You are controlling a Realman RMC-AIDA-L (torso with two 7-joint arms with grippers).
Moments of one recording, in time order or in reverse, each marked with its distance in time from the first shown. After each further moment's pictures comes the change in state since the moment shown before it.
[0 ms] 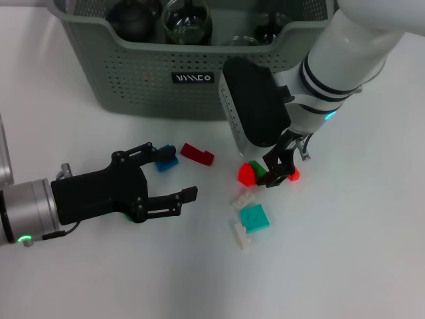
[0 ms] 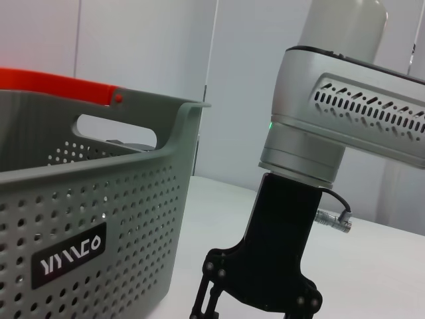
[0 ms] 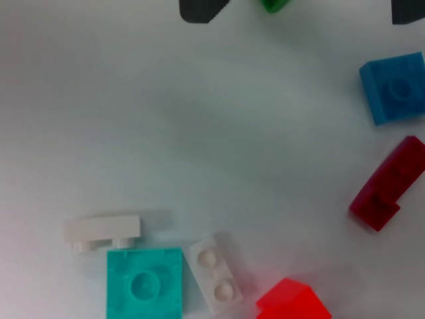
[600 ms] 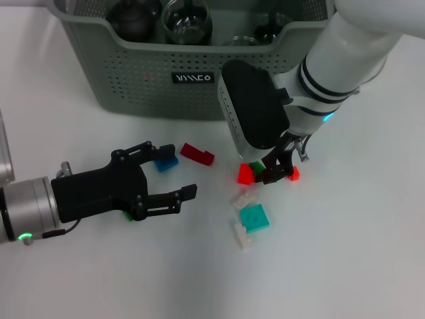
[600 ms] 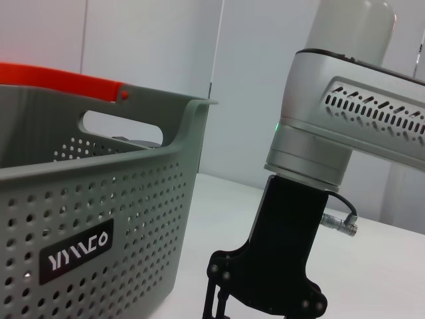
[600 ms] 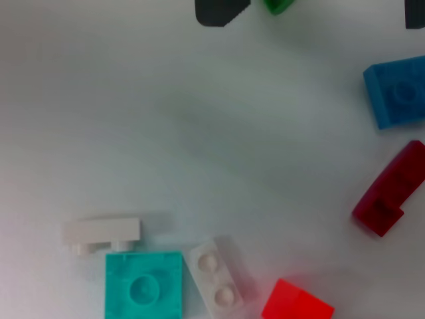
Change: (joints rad) left arm -0.005 0.002 0.000 -0.001 0.000 -0.010 -0.014; right arm 0.012 0.002 -0.012 0.032 0.022 0.023 -0.020
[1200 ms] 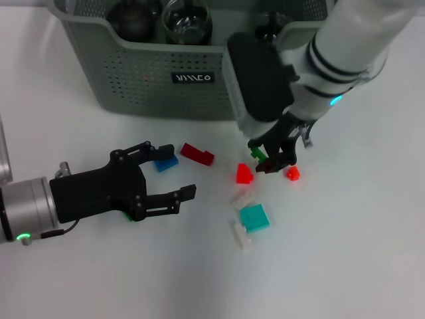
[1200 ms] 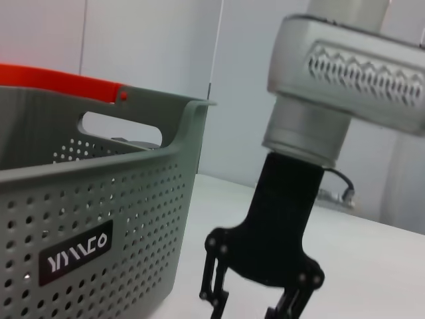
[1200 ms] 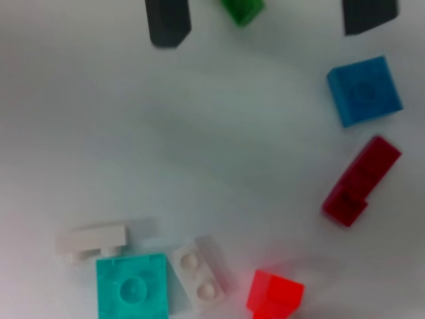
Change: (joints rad) left arm 0.003 0.000 0.000 0.006 0.000 0.007 0.000; right arm -0.003 -0.026 0.066 -0.073 -0.022 -0.087 0.074
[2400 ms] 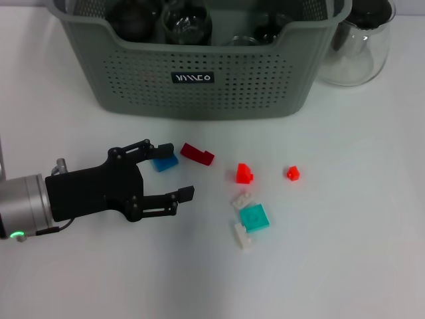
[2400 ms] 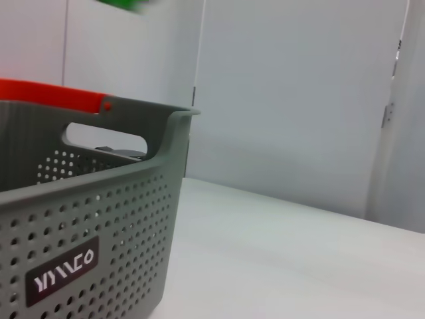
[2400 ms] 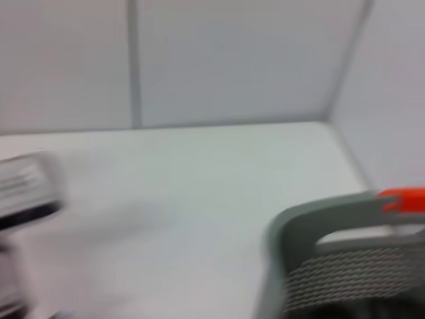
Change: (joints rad) left arm -0.001 0.004 0.002 0.037 0.011 0.040 0.000; right arm 0.116 -0.003 0.648 -0.367 0.066 -0.257 0.321
